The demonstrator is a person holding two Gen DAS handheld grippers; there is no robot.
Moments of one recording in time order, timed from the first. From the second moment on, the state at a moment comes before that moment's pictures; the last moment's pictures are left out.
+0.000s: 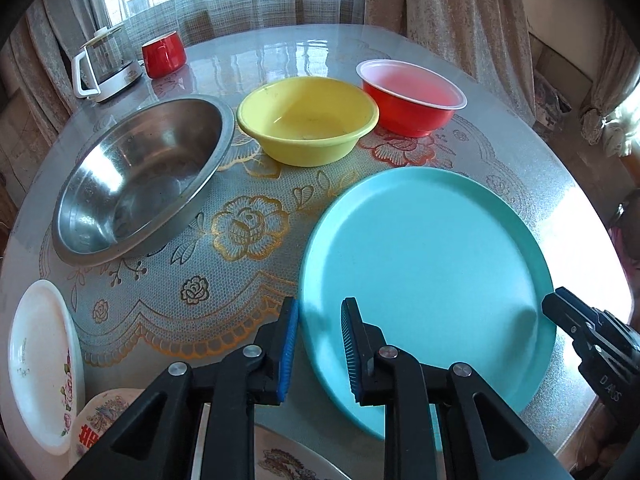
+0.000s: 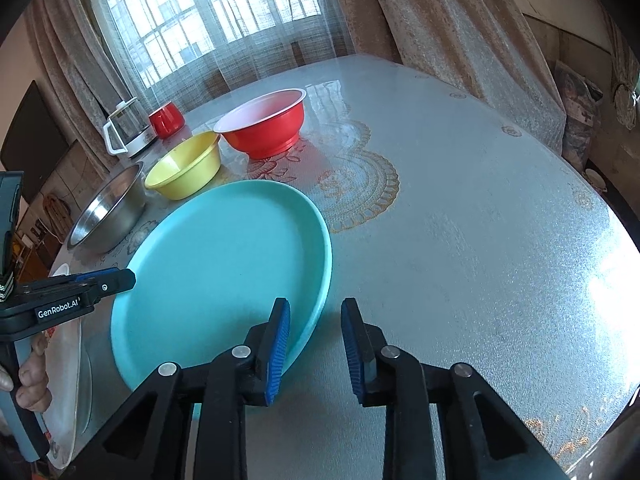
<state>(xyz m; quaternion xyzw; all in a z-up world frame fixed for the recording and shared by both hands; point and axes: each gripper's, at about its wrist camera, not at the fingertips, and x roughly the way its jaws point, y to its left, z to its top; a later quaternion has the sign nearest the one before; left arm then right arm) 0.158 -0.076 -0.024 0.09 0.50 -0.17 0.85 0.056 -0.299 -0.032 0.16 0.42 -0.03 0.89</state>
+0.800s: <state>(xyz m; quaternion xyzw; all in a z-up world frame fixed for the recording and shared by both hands) 0.175 -0.089 -0.028 0.15 0.49 -0.20 0.83 0.060 -0.298 -0.032 0.14 0.42 -0.03 0.90</state>
